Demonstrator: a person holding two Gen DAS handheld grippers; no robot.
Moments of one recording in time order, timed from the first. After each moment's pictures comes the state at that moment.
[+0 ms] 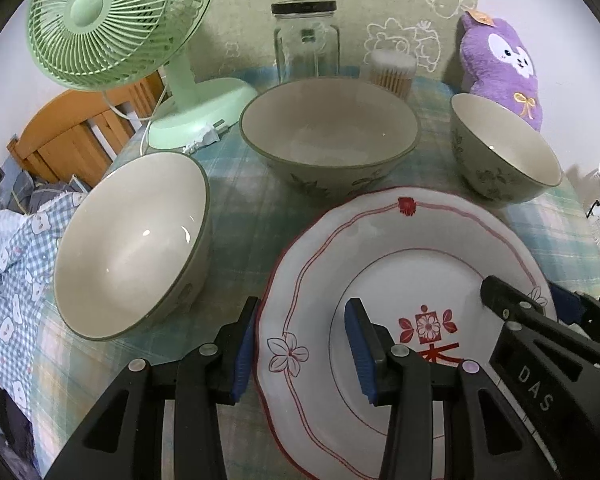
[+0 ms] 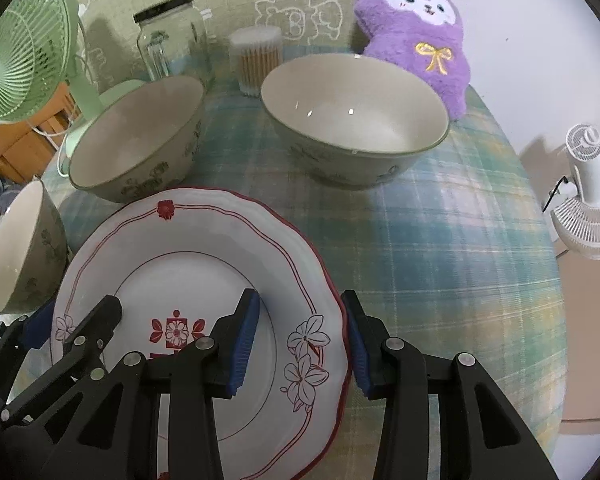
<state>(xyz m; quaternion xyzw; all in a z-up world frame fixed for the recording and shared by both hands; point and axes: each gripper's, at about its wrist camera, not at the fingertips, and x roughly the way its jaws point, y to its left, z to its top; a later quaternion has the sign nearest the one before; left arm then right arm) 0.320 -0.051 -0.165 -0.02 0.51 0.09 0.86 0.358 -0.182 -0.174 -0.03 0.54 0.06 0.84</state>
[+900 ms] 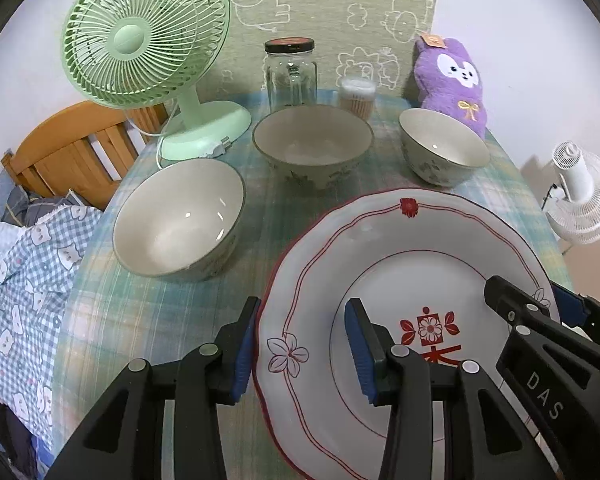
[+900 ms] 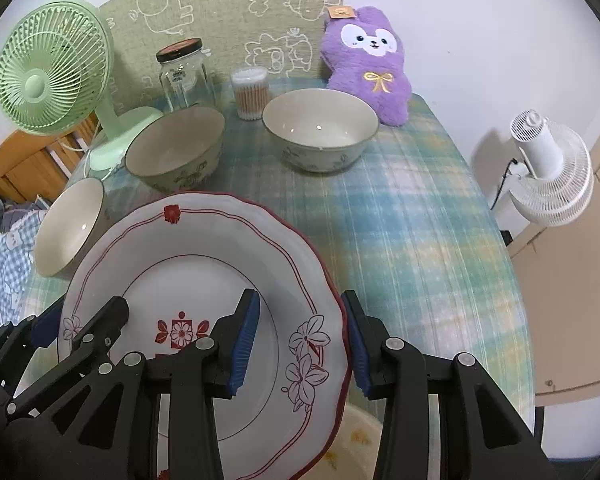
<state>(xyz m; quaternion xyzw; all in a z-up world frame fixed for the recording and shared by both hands) 0.247 -0.050 -0.117 -0.01 0.49 0.03 0.87 0.265 -0.183 -0.117 -0.02 0.51 0.01 0.86</state>
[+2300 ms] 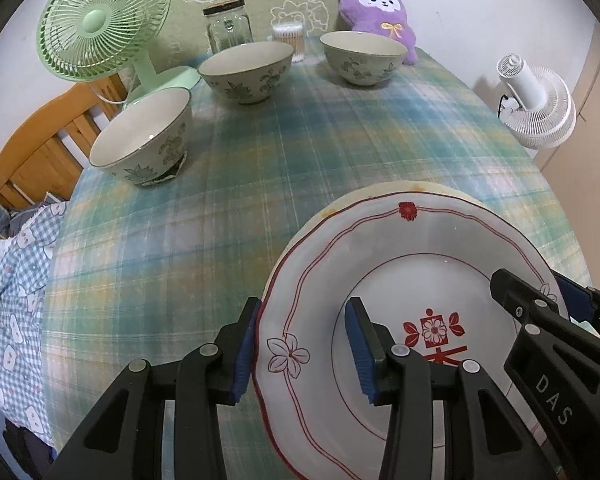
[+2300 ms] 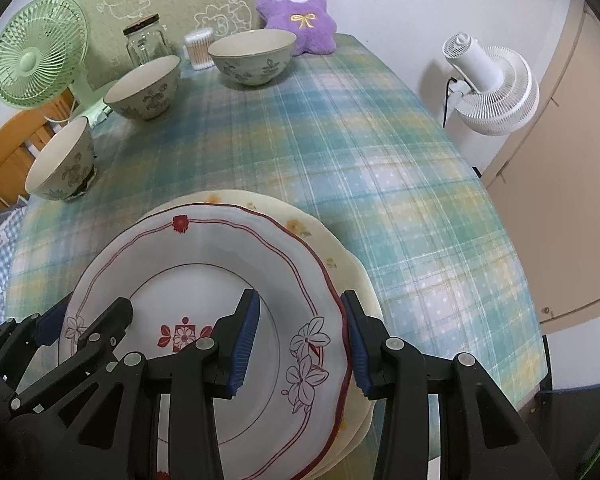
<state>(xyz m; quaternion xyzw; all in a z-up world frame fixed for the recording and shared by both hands) 0.154 -0.083 -0.147 0.05 0.53 -0.04 0.85 0.142 -0.215 -0.142 0.03 0.54 -0.06 0.84</state>
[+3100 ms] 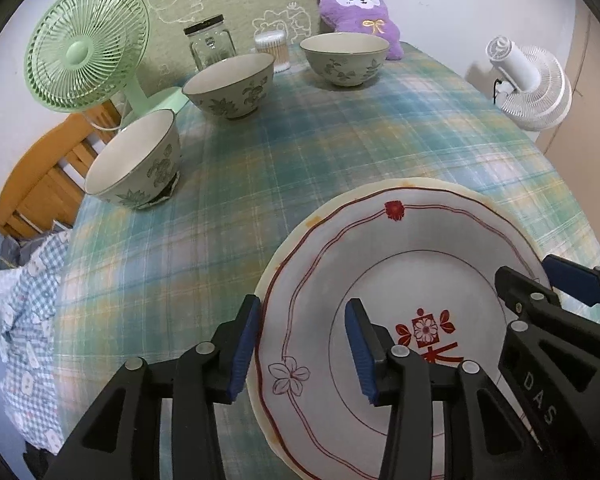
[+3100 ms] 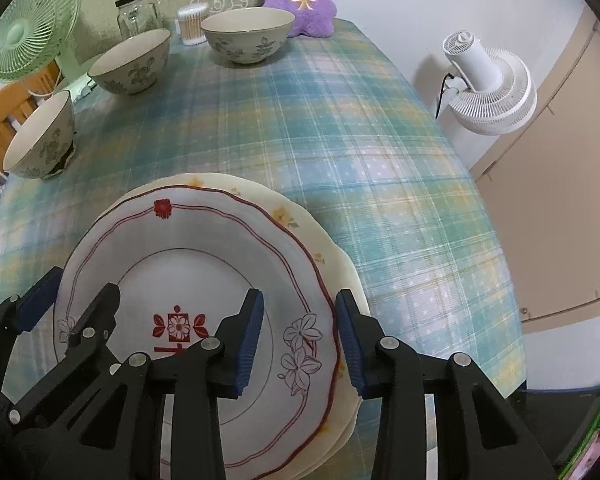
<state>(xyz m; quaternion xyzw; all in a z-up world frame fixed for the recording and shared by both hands) 0.155 -0.097 -0.154 0.08 0.51 -0.04 0.85 0.152 -0.212 -0.150 -0.01 0.57 -0.08 0.82</state>
